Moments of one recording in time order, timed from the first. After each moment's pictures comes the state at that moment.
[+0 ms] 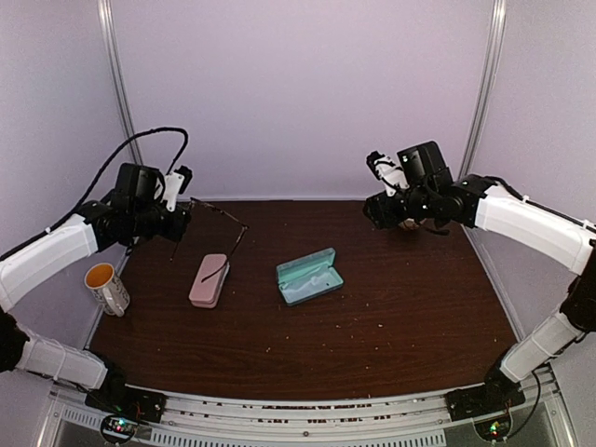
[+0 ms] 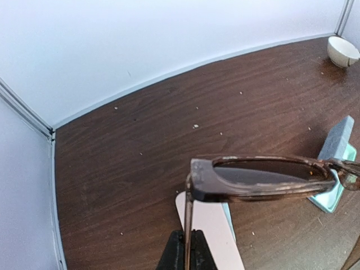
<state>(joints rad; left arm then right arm) -0.42 1.25 1.08 -0.42 -0.13 0.06 0.63 1.49 1.34 -0.47 0.18 -0.01</state>
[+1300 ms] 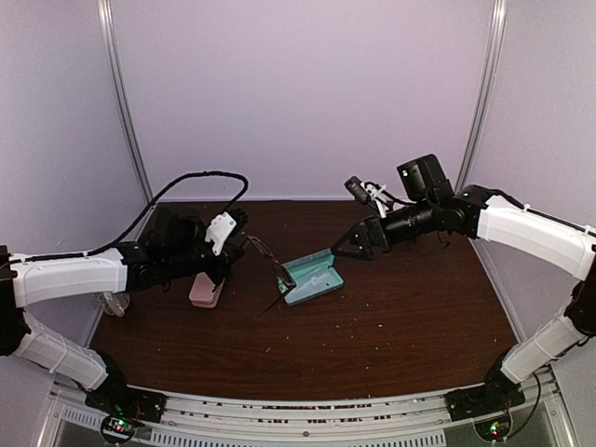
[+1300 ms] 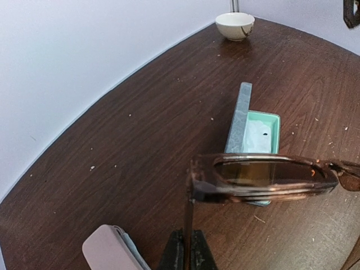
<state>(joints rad) -0.71 1.29 0.78 0.00 -0.01 0.19 0.64 1.43 1.24 -0.46 -0.60 0.14</state>
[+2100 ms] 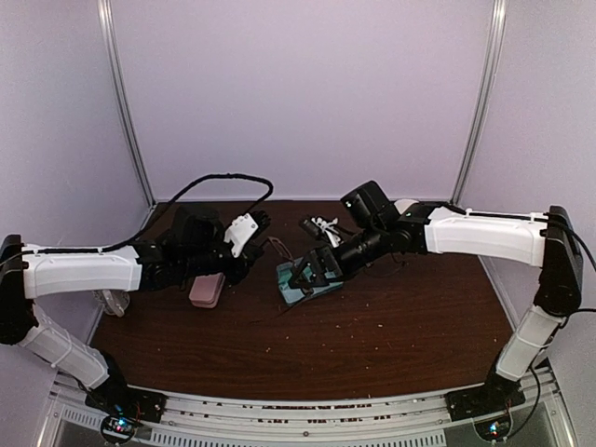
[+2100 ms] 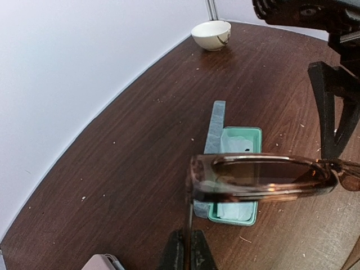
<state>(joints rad) -0.81 1.39 0.86 0.06 -0.05 0.25 0.82 1.68 1.31 -0.41 -0.63 0.37</state>
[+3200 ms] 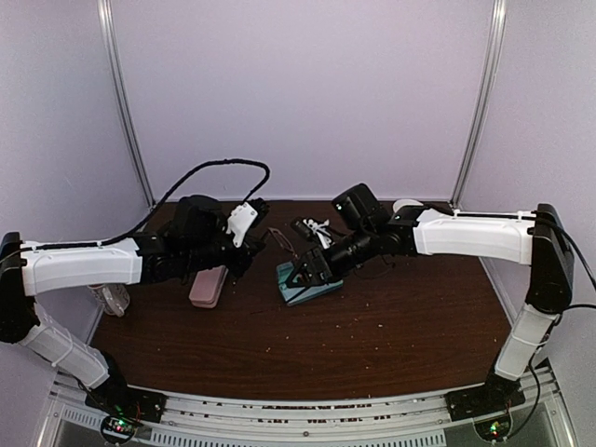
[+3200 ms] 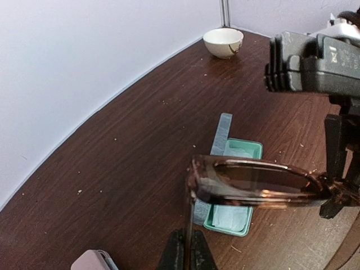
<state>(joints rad) -0.82 1.40 0.93 0.00 -0.07 0.14 0.84 1.75 1.34 -0.36 -0.62 0.40</state>
